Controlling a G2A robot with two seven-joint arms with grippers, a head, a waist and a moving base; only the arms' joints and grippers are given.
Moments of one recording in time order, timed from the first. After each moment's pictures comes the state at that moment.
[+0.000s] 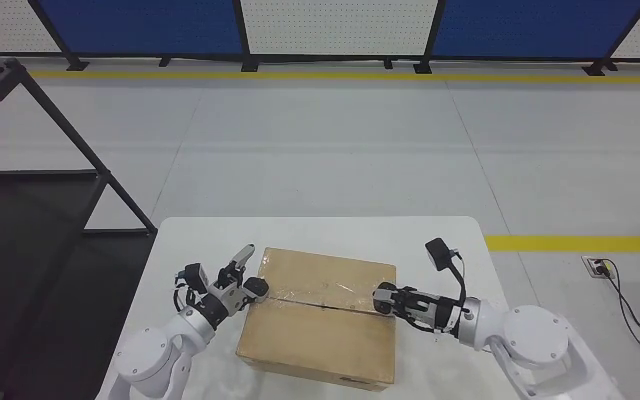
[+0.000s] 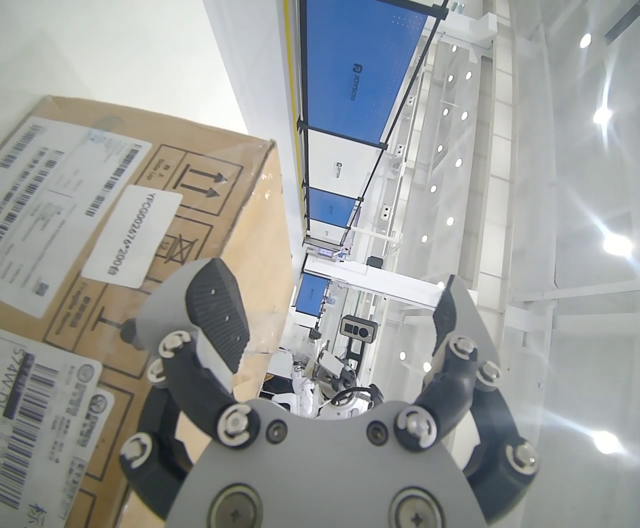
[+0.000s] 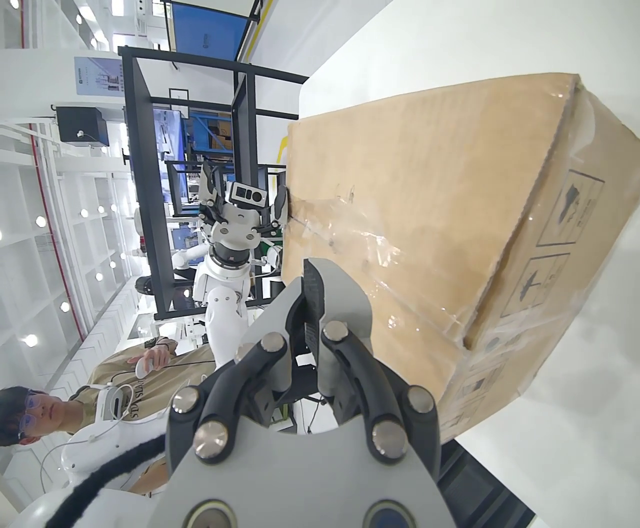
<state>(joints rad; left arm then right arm) 1.16 -1.21 -1.46 -1.69 -0.45 0.30 -0.44 -0.99 -1.02 1.27 -1.80 0.17 0.26 0.85</state>
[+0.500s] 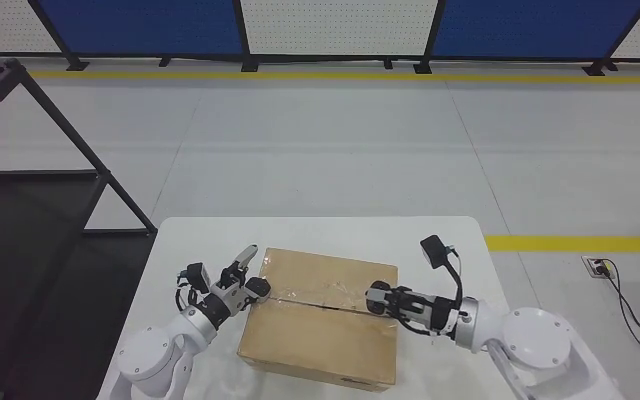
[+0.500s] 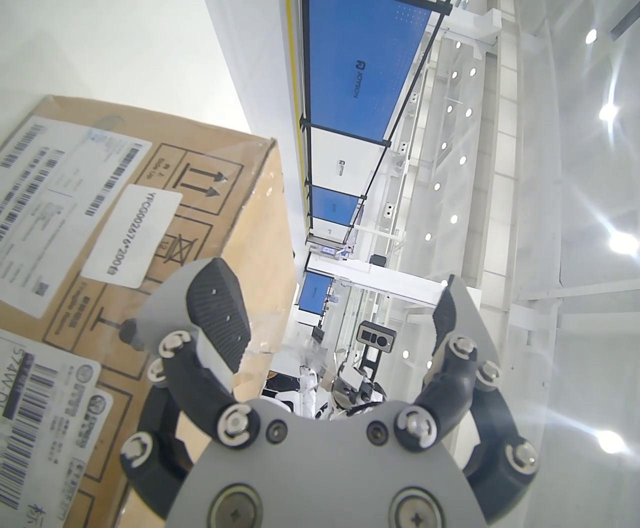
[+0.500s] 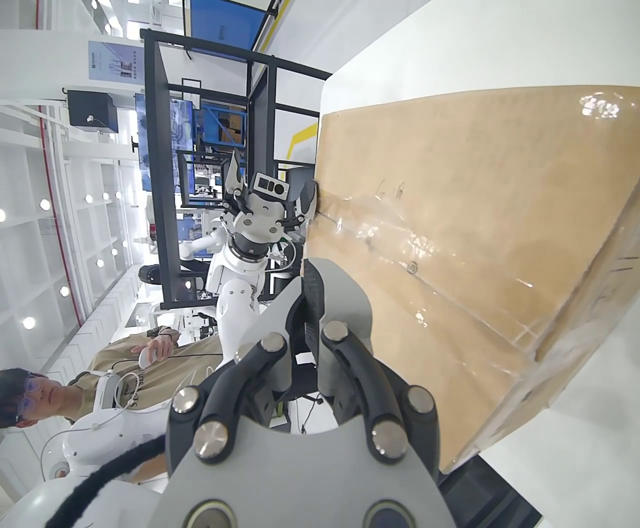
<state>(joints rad) 1.15 -1.21 -1.45 -1.70 -0.44 0.30 -0.44 -0.98 -1.02 1.26 -1.87 0.17 0.28 0.83</state>
